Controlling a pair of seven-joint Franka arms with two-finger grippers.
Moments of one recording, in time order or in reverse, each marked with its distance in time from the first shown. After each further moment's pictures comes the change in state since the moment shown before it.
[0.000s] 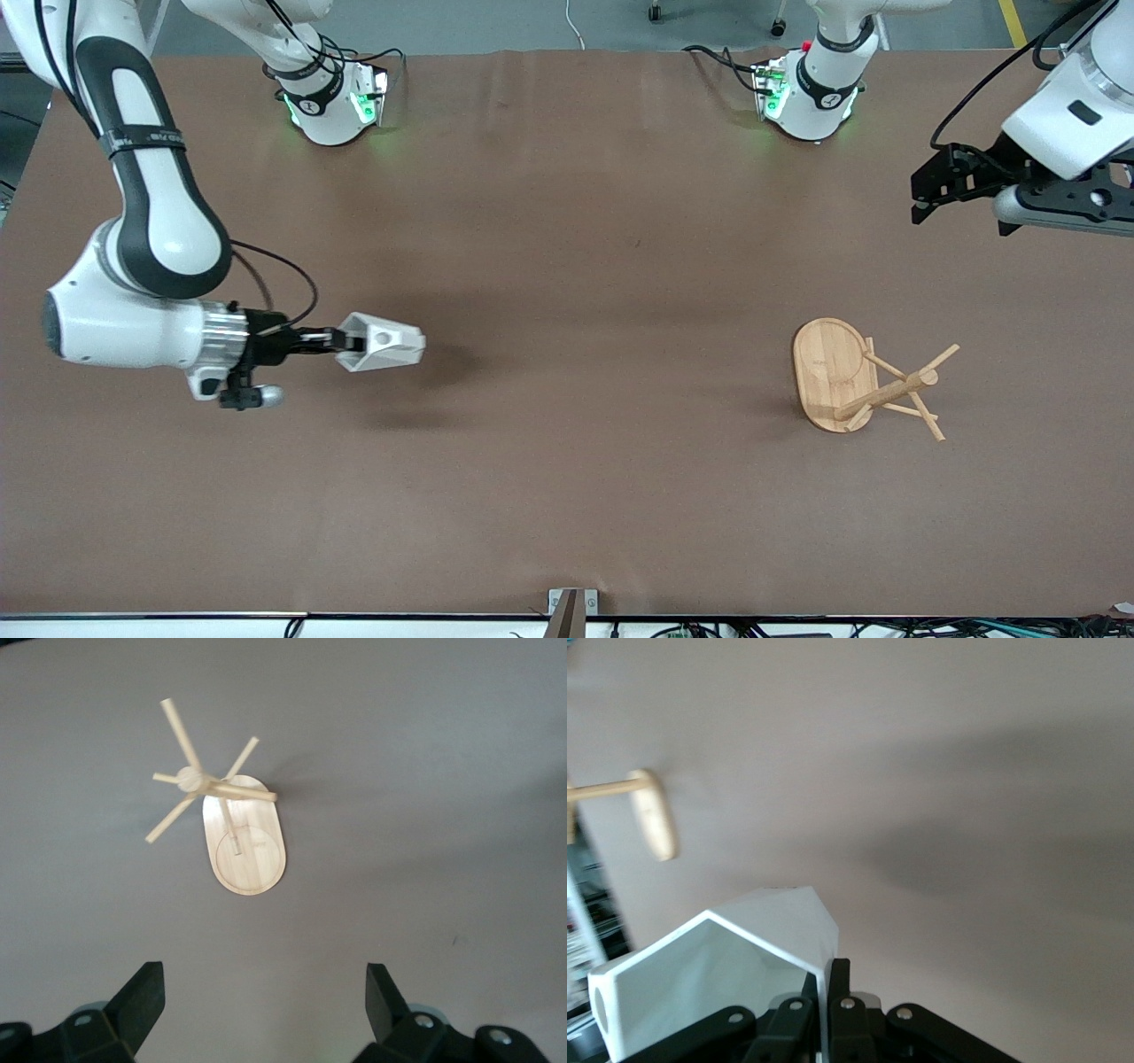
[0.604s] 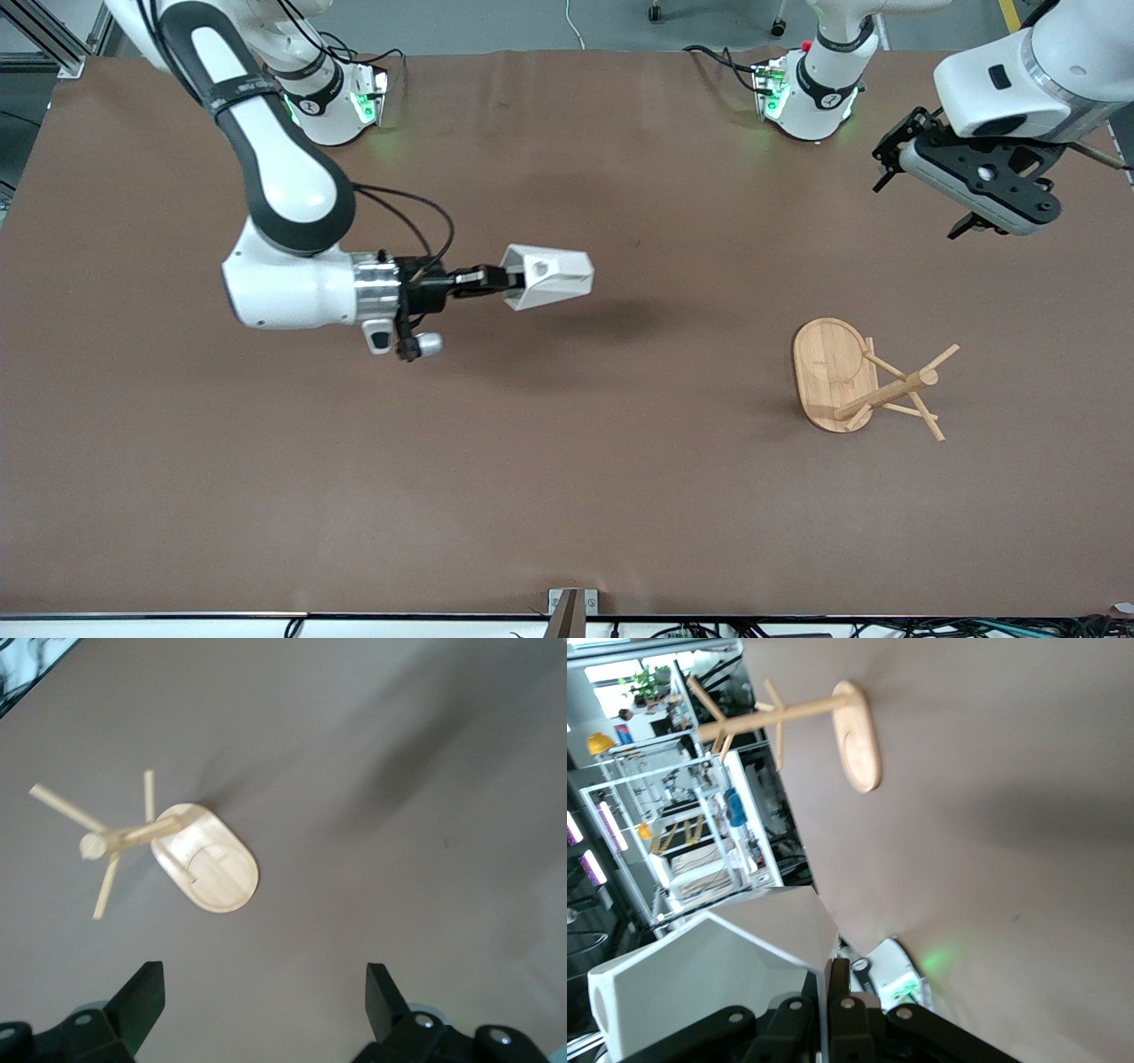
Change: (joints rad) left arm -0.002 0.000 -0.044 -0.001 -0.071 -0.051 0.476; right arm 0.163 0.005 0.164 -0.005 0.453 0.092 0.023
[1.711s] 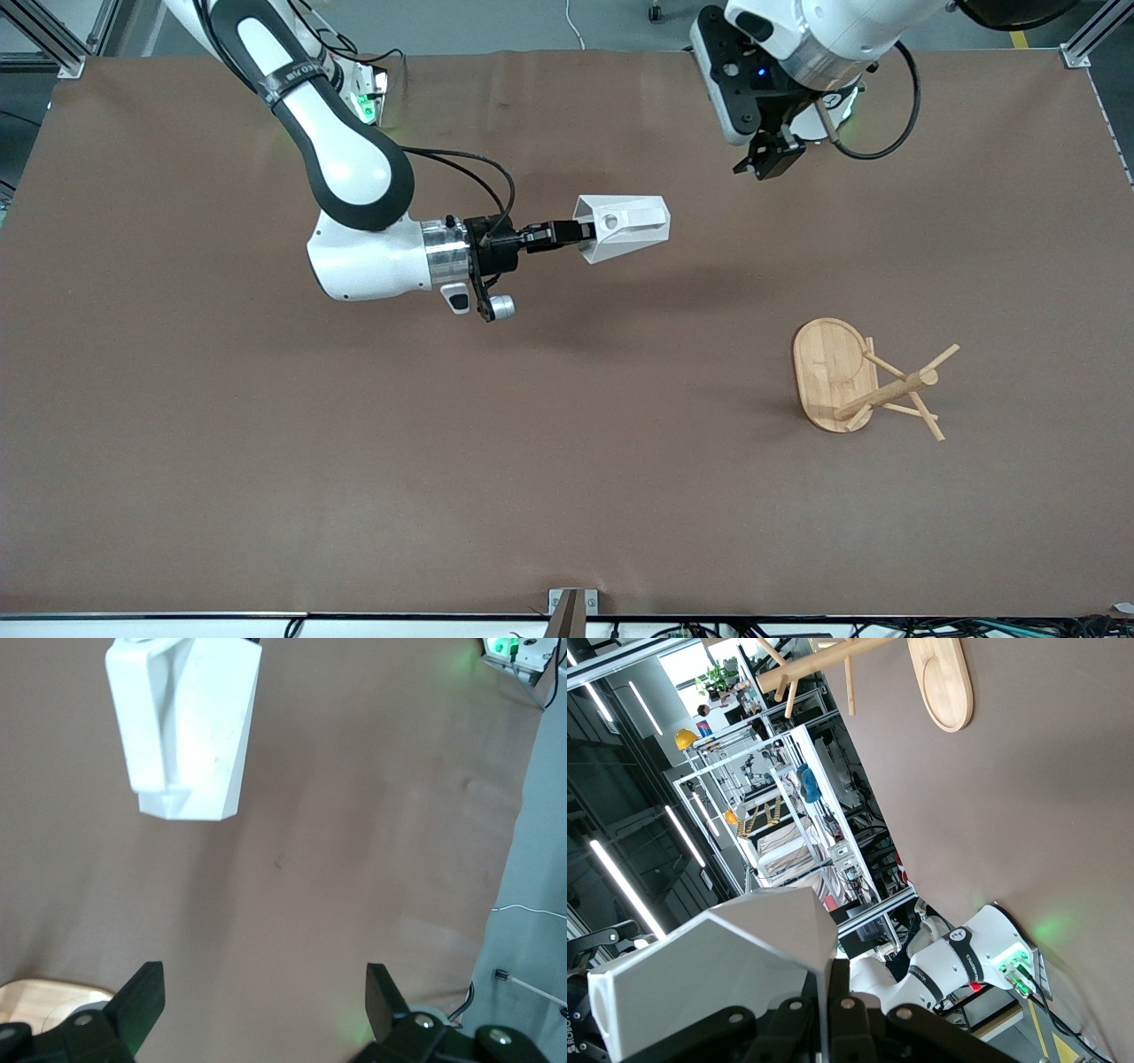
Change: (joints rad) left arm -0.019 0.023 -0.274 -0.026 -0.210 -0.020 0.164; right arm 0.093 0.010 0.010 -0.005 0.235 0.015 0.000
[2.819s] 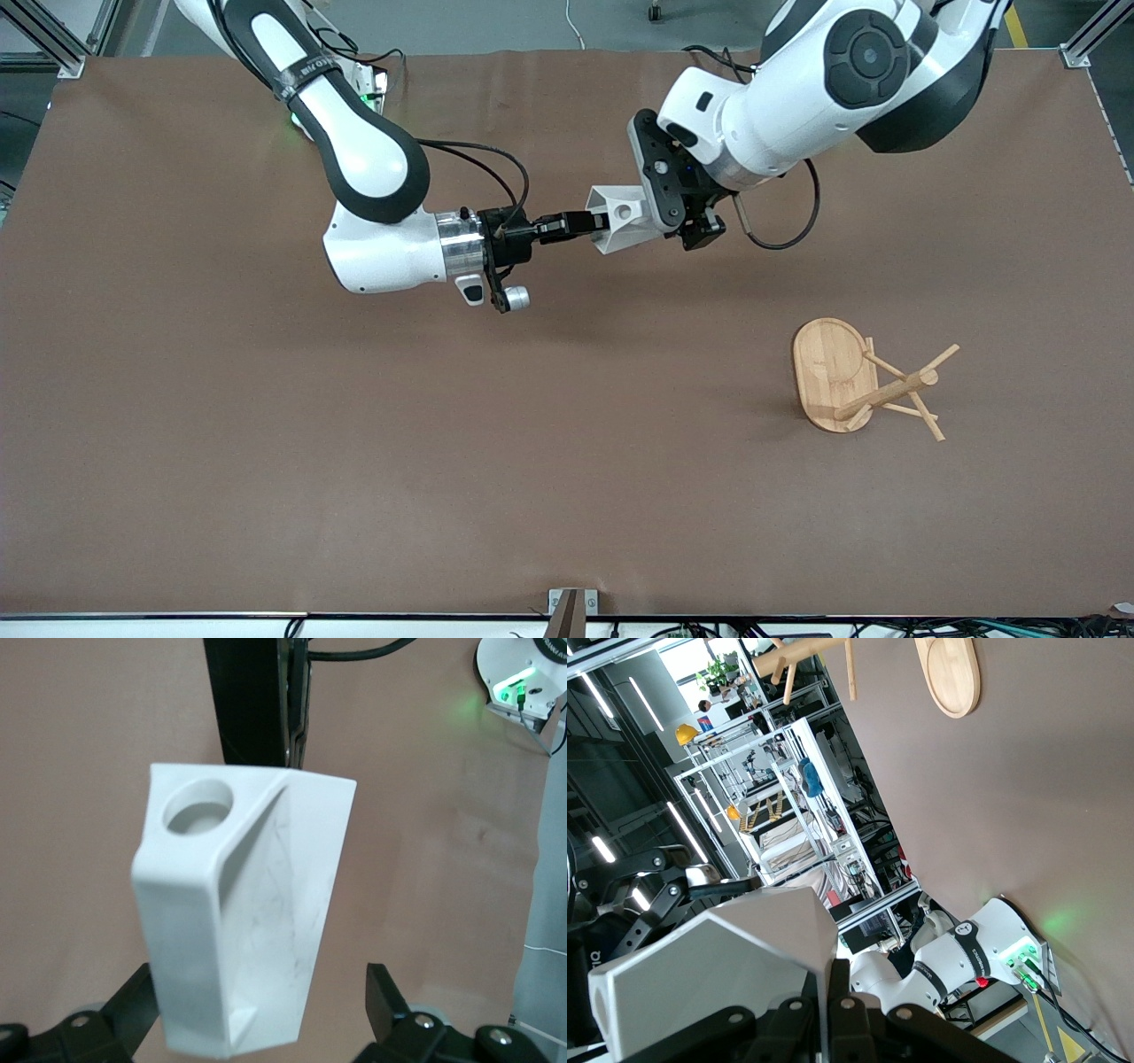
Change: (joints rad) left arm -0.056 0.152 -0.021 -0.068 -0.013 0.250 0.004; right arm 0.033 0.001 0.004 -0.003 0.025 0.016 0.000
